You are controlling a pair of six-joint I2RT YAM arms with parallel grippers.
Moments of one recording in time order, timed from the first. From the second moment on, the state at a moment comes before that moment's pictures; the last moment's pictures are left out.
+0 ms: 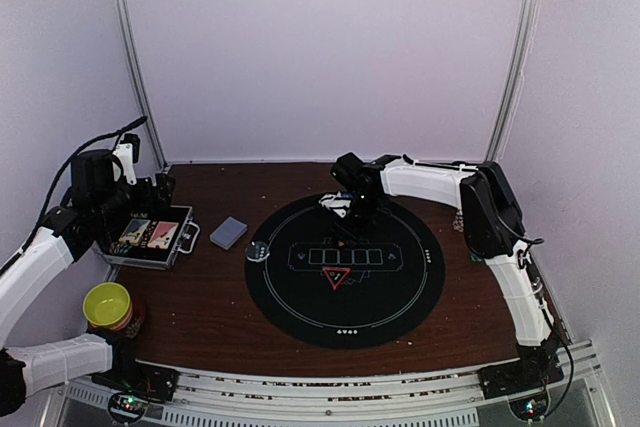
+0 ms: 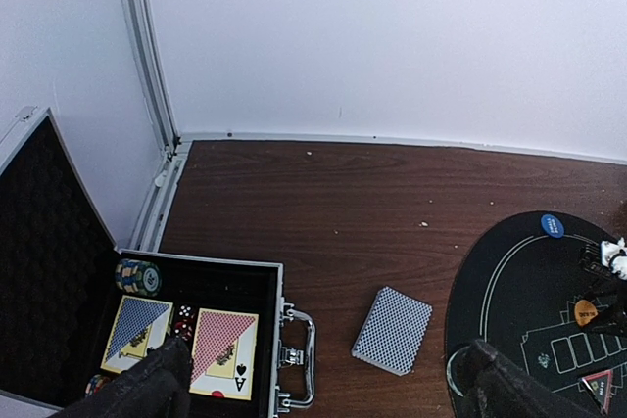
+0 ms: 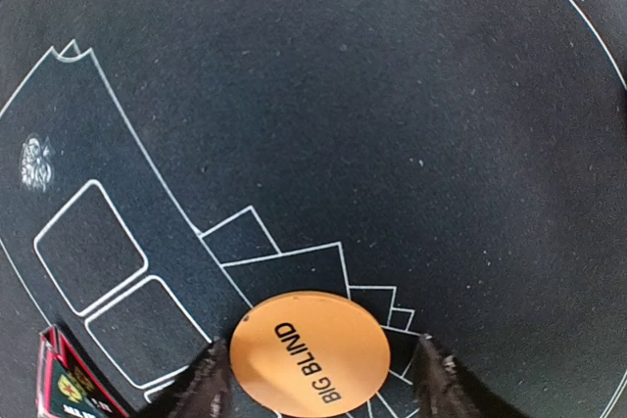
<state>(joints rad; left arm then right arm) -0.20 0.88 0.77 -0.26 -0.10 -0.14 0.69 2.38 2.00 -0.87 -0.10 -0.25</state>
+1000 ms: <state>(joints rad) -0.20 0.88 0.77 -0.26 -0.10 -0.14 0.68 2.19 1.76 -0.85 -0.04 -0.29</state>
